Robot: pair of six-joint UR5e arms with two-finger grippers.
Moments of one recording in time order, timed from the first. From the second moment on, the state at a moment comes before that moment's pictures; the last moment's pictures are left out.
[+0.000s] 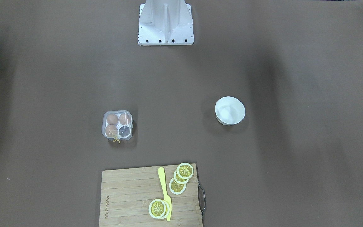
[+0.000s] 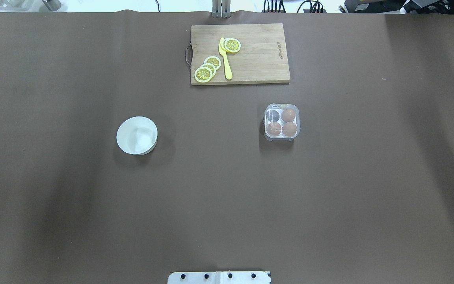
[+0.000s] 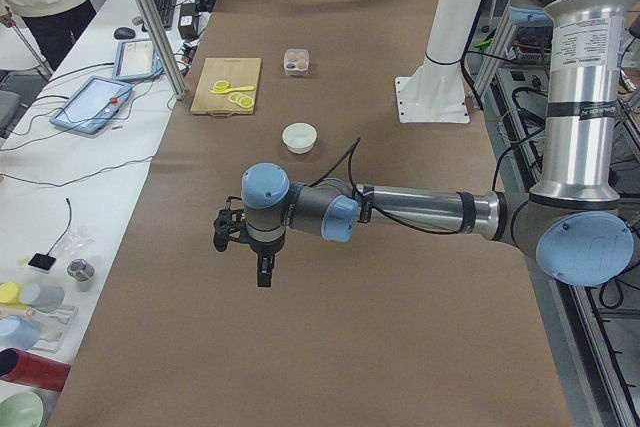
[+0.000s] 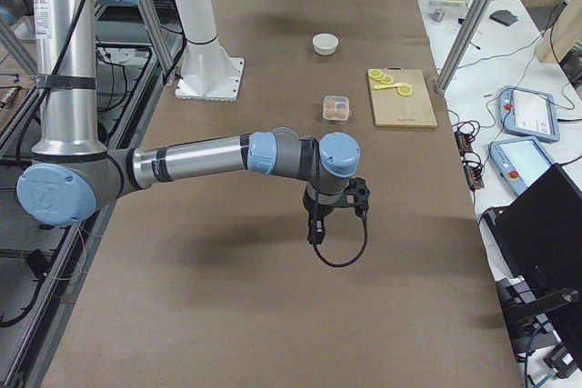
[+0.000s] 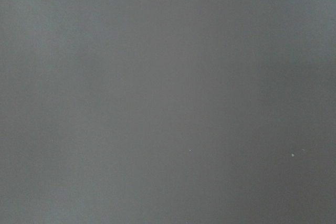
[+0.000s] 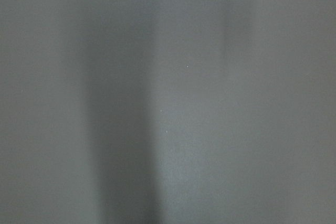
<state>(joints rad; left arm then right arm) -1.53 -1.54 -1.65 -1.72 -2.35 -0.20 1.54 -1.61 1.78 -1.86 2.38 -0.13</state>
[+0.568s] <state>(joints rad) -1.60 -1.53 -1.65 -1.69 -2.41 -0.16 1.55 -1.60 1.71 -1.78 2.44 -0.12</state>
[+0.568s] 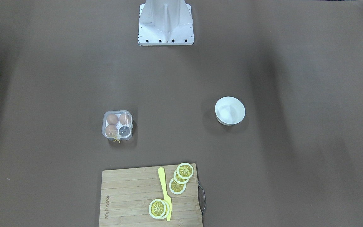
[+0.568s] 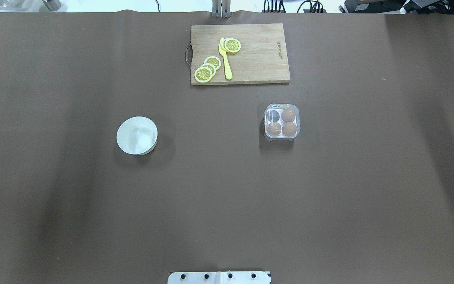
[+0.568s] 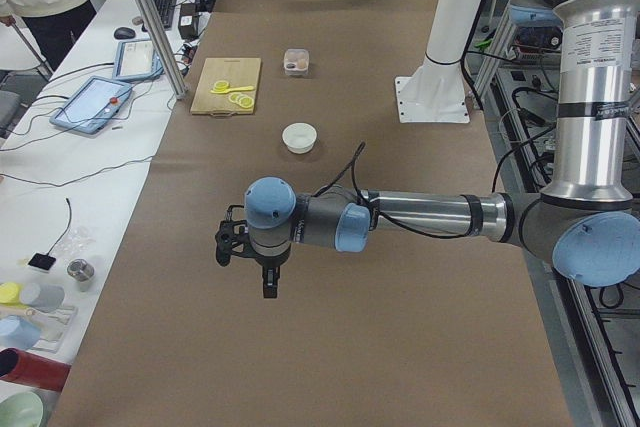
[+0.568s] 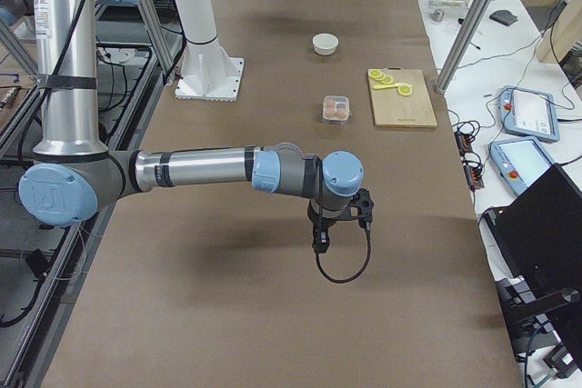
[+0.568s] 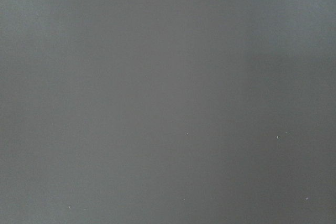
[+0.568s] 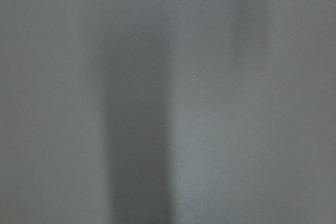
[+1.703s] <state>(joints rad) -1.60 -1.53 -1.64 -1.69 -2.40 -0.16 1.56 -1.59 1.72 -1.78 2.46 -0.10</state>
